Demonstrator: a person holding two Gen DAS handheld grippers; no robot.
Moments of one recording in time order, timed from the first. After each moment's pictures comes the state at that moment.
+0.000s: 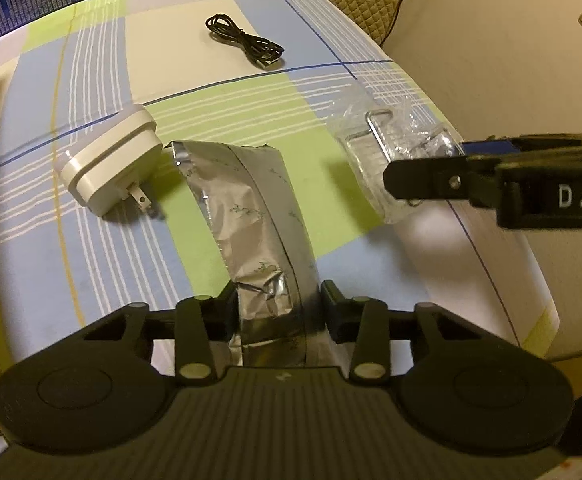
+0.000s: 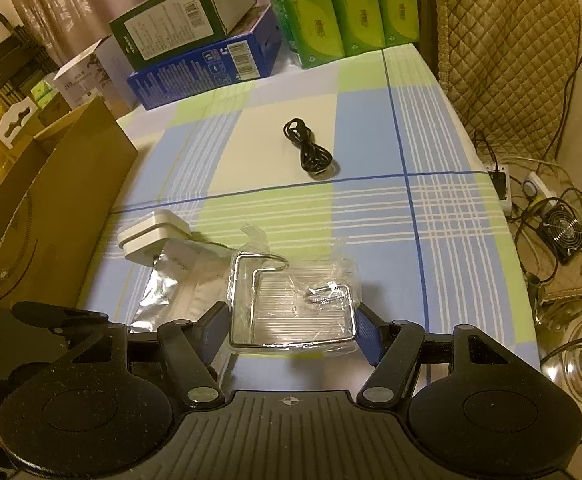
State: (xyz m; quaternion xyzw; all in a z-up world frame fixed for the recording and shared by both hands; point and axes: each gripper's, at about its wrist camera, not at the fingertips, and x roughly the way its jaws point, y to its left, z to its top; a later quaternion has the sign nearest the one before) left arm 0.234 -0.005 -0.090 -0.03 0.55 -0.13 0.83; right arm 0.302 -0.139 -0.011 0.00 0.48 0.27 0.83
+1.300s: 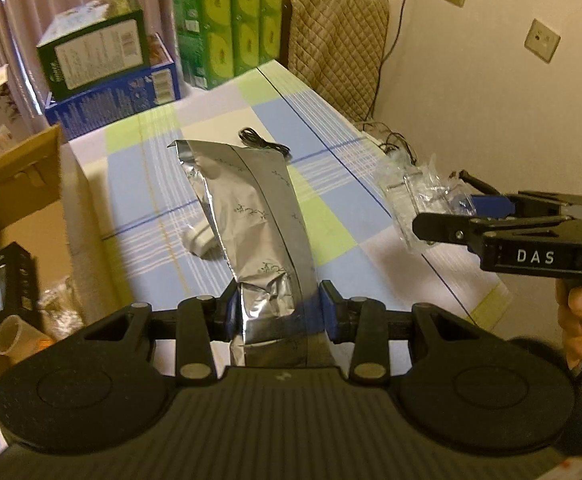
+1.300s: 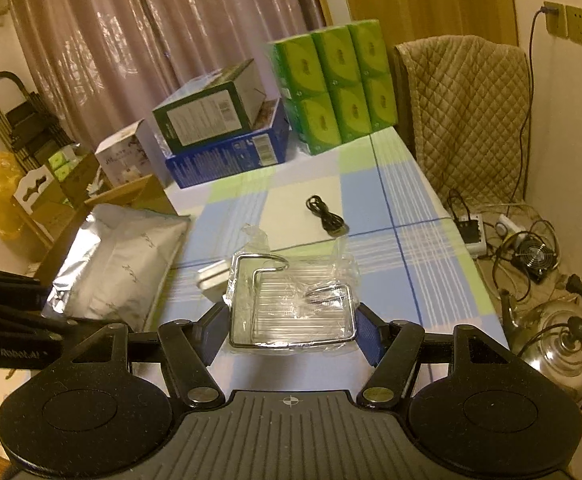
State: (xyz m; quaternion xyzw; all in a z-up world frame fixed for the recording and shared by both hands) left arm 0.138 0.029 0.071 0.02 0.46 -0.11 0.88; right arm 0.187 -0.158 0.078 0.05 0.38 0.25 0.89
